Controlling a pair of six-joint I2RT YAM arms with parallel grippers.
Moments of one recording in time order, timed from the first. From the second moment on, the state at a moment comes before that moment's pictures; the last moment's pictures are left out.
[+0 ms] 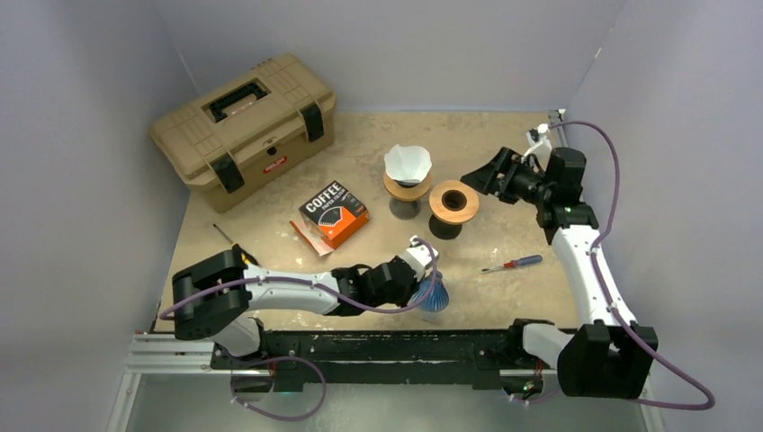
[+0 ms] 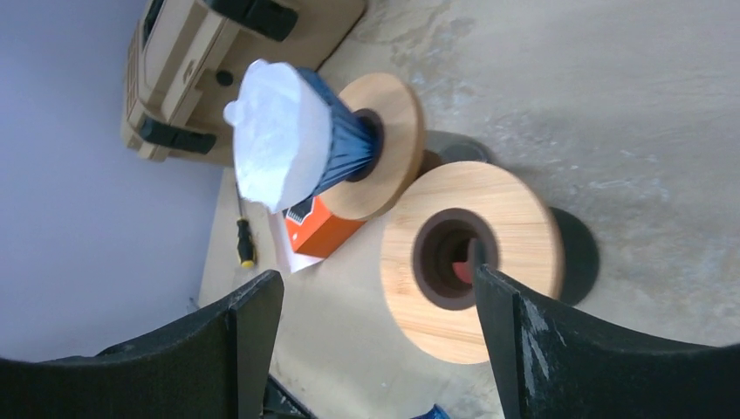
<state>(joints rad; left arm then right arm) -1.27 1.56 0.78 0.13 -0.26 -0.36 -0.09 1.12 0.92 -0.24 -0.69 0.52</state>
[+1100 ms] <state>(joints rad) -0.88 1.12 0.83 -0.28 -0.33 -0.63 0.47 1.08 1.11 -0.37 -0.22 0.45</state>
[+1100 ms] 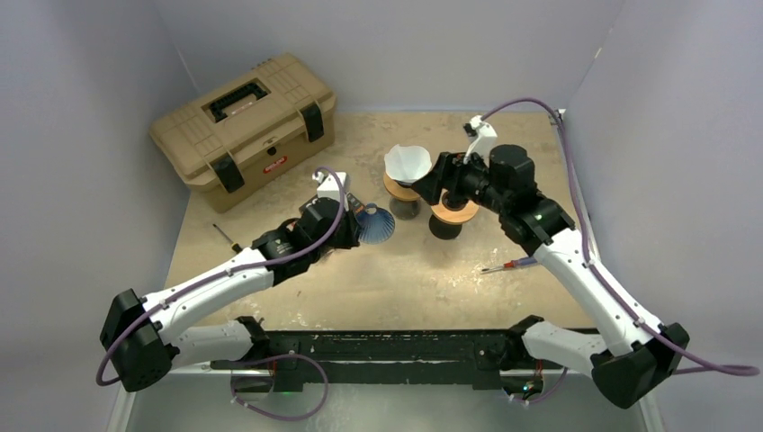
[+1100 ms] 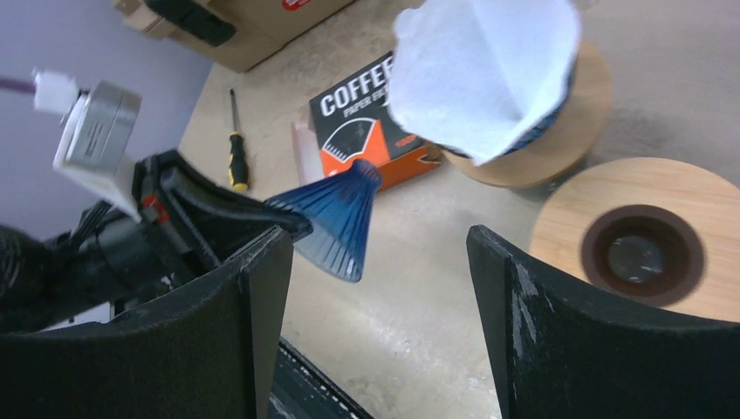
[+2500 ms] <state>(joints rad) -0.77 1.02 0.85 -0.33 -0.18 -0.70 1.01 1.31 1.20 -0.42 0.41 0.43</state>
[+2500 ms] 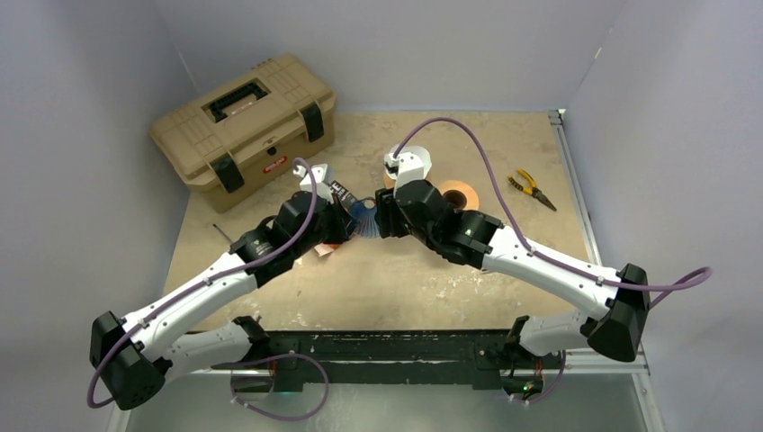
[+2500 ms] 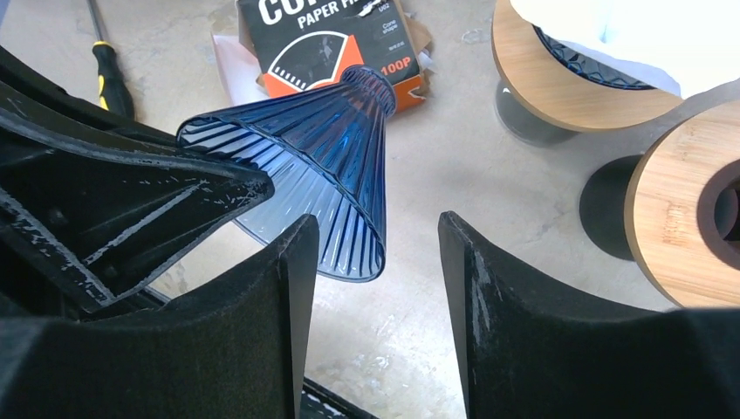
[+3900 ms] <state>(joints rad) -0.77 0.88 0.81 -0.16 -0.10 -0.69 0.83 1.32 1.16 -0.37 0.15 0.39</state>
